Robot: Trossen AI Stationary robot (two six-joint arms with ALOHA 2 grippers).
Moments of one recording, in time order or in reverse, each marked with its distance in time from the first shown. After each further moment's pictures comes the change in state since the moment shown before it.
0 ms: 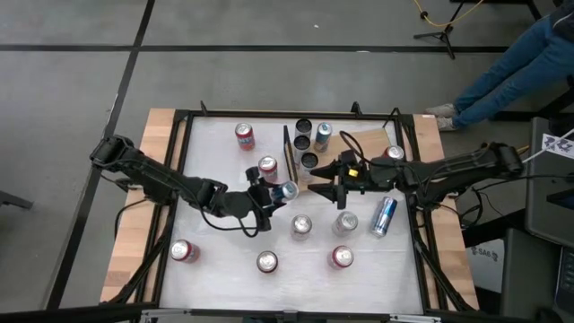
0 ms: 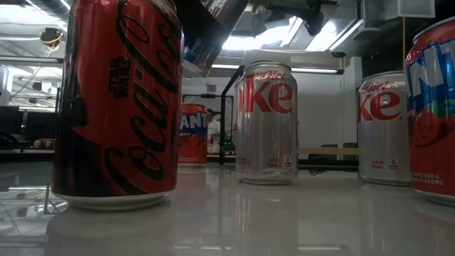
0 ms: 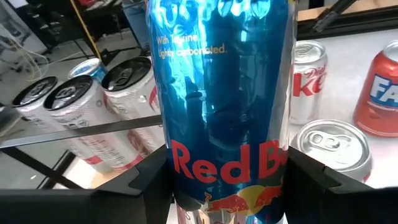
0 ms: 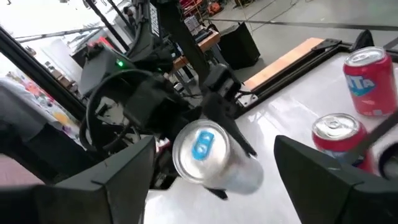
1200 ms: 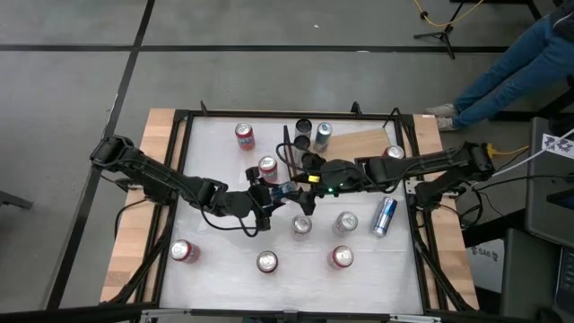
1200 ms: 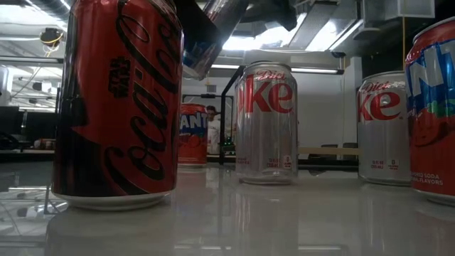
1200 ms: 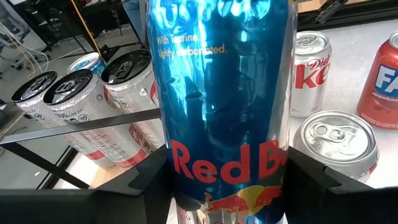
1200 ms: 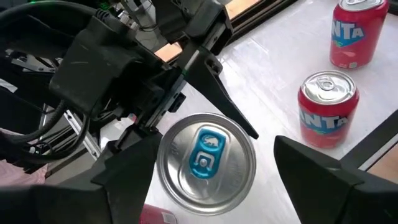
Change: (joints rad) left arm 0.003 0.000 0.000 -0.027 0.002 -0.001; right arm 0.002 0.336 0.476 -0.538 -0.008 0.010
